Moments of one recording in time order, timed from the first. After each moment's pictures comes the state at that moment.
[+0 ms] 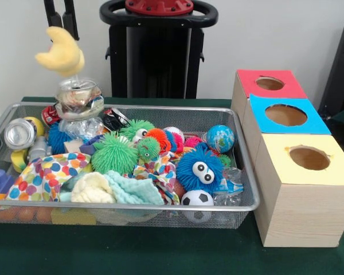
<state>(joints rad) -0.60 -0.75 0.36 1.13 -0.28 1.32 1.32</state>
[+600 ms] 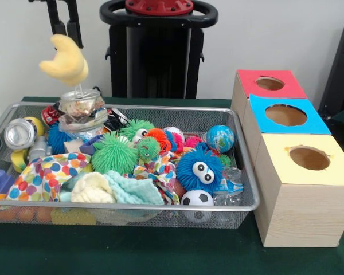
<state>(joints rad) -0.58 -0.72 0.36 1.10 -0.28 1.33 1.32</state>
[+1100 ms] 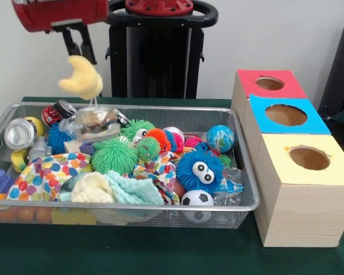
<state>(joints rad) -0.58 -0.62 0.36 1.05 -0.29 1.50 1.32</state>
